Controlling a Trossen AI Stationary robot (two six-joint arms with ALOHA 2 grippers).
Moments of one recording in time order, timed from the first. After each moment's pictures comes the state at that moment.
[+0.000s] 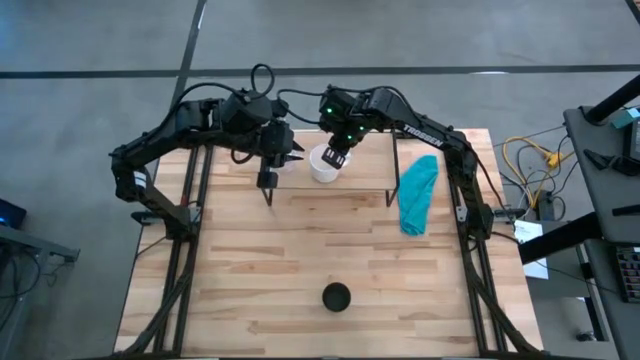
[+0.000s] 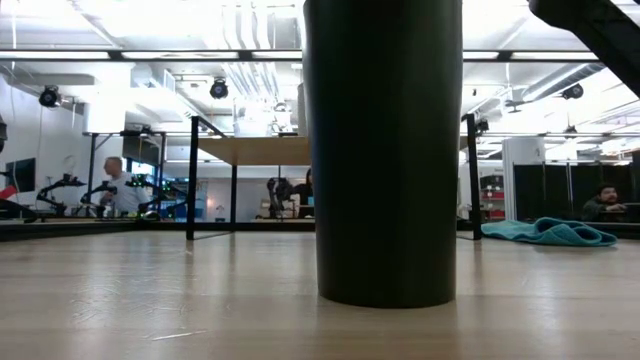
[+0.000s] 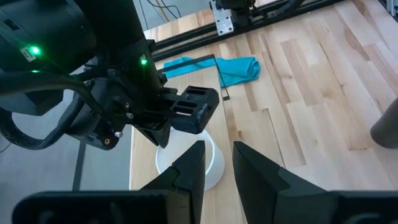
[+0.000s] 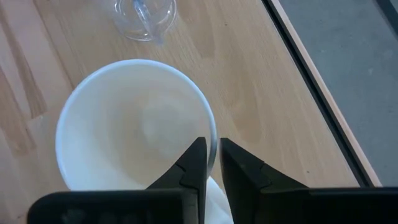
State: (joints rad) left arm 0.19 1.53 2.05 -1.16 0.01 0.43; right arm -0.37 2.10 2.35 -1.38 0.00 0.08
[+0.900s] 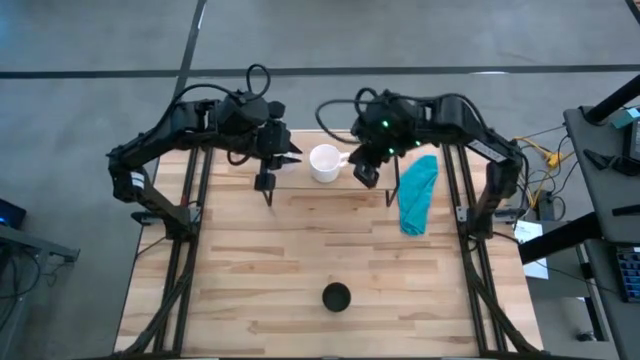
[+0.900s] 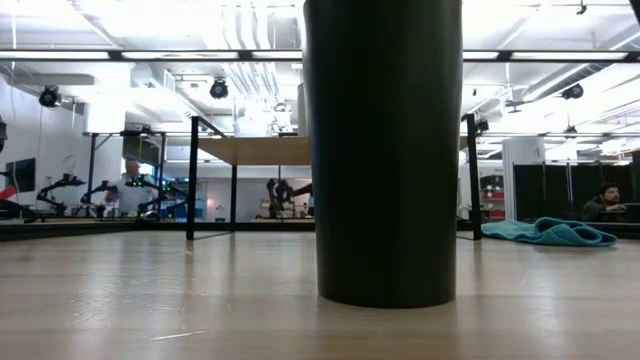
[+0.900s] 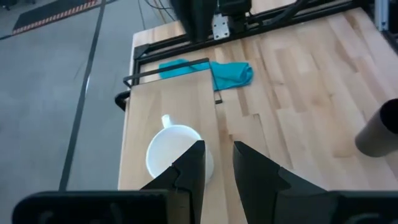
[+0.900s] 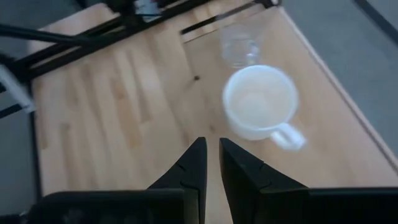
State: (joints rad) left arm 0.17 1.51 2.05 -1.17 0.02 0.36; right arm -0.14 1.79 2.35 -1.42 0.00 0.26
